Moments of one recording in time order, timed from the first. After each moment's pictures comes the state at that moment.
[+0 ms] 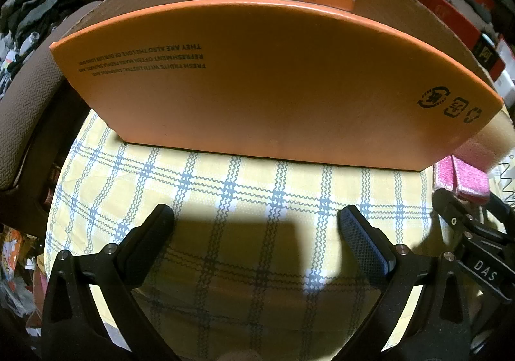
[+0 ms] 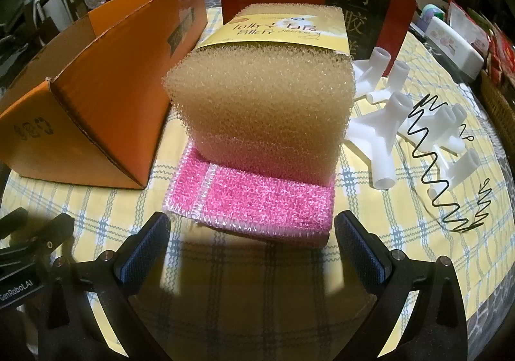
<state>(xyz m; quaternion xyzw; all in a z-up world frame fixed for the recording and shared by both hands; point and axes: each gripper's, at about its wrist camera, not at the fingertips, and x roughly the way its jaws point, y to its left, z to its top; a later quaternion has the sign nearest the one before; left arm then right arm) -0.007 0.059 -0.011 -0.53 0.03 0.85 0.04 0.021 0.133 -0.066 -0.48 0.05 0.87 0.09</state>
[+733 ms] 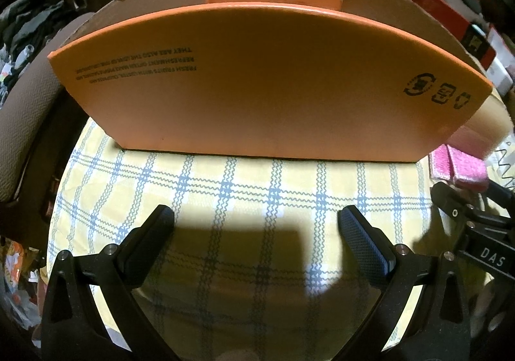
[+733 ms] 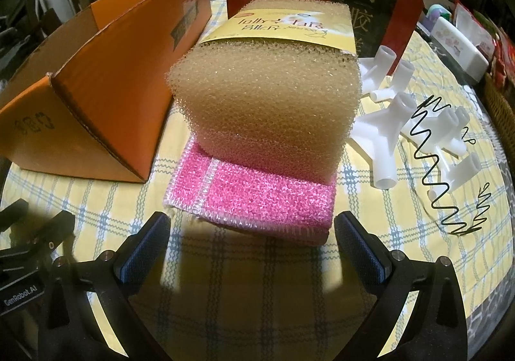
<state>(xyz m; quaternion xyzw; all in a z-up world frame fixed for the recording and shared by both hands) 0.006 0.051 0.002 -0.51 0.04 0.85 0.07 0.019 0.134 -0.063 -0.50 0.05 0.86 0.08</state>
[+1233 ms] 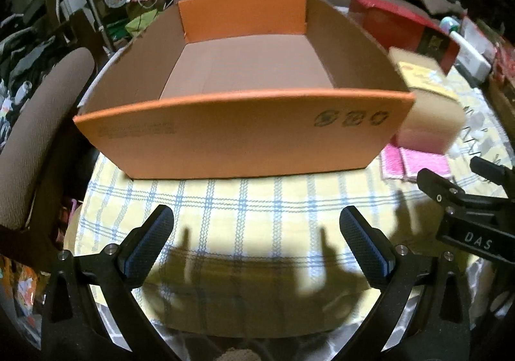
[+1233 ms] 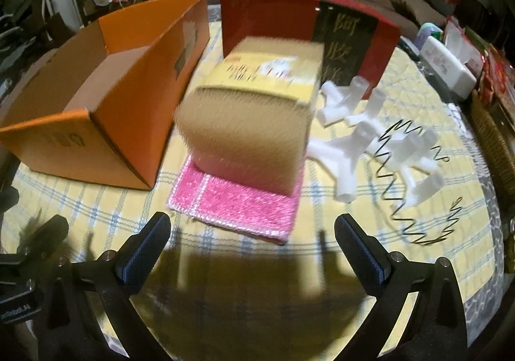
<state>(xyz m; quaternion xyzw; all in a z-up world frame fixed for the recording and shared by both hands) 0.011 0.056 0.050 -0.47 0.07 0.87 0.10 0.041 0.152 -0.026 -0.47 0.03 0.88 0.08</state>
